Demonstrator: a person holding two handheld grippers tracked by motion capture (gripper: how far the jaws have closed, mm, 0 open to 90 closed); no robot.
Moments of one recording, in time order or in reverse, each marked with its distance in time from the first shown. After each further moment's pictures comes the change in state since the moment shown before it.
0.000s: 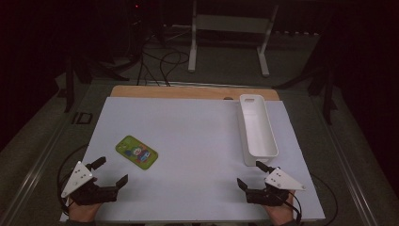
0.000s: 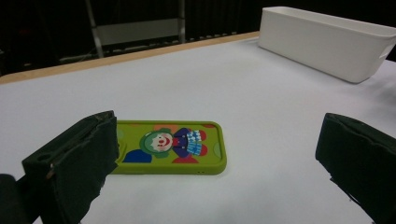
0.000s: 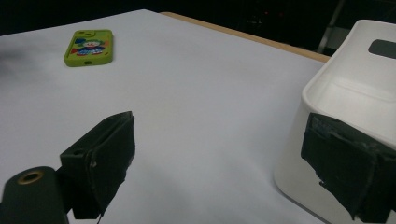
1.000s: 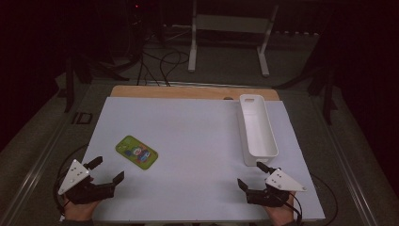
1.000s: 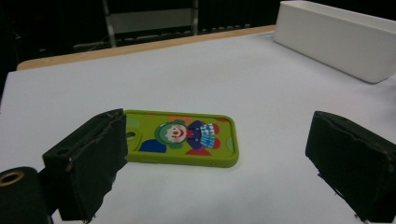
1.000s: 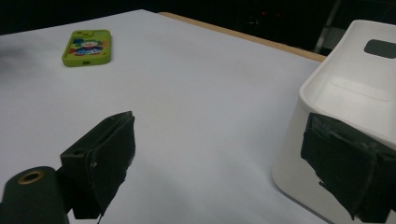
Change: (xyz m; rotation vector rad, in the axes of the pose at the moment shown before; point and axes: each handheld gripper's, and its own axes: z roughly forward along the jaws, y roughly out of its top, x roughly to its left) left arm 0.005 0.006 -0.007 0.039 0.061 -0.036; right arm 0.001 0.000 -0.002 -0.002 -0.011 0.003
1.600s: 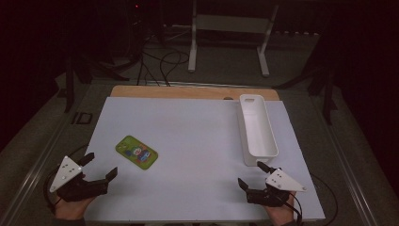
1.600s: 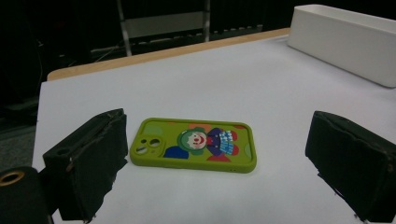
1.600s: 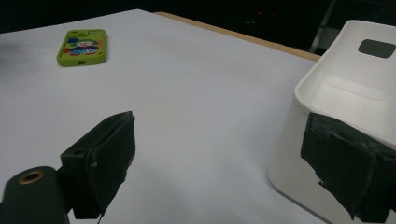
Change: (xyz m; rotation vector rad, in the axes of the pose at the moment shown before) left arm 0.008 0.013 -0.011 -0.001 0.045 0.028; right arm -0.001 0.000 0.000 0.000 -0.015 -0.004
